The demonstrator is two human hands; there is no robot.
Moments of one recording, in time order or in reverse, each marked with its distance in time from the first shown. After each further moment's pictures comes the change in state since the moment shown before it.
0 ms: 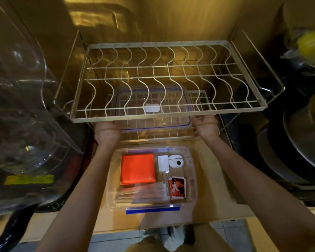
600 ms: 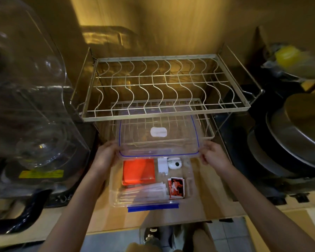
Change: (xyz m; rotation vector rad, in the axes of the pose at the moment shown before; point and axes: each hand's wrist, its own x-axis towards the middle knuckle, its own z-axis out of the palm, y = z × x) left_hand -0.049 -0.050 -0.012 -0.869 -0.360 -0.150; right_hand -0.079 0.041 -0.041 0.166 -0.205 0.049
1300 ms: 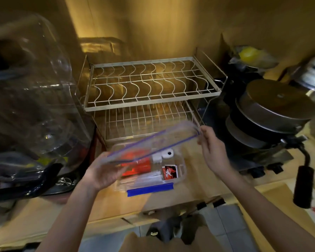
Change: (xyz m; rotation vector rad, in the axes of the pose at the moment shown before) left_hand -0.060 -0.032 -0.031 -0.593 -0.554 -0.344; right_hand -0.100 0.011 -0.017 -0.336 0.242 -0.669
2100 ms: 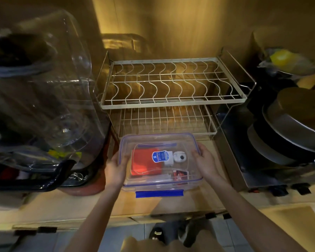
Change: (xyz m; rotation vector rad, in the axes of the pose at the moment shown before) left_hand 0.017 -0.034 -0.007 0.931 0.804 0.561; right_hand 0.021 0.020 0.075 0.391 -0.144 0.539
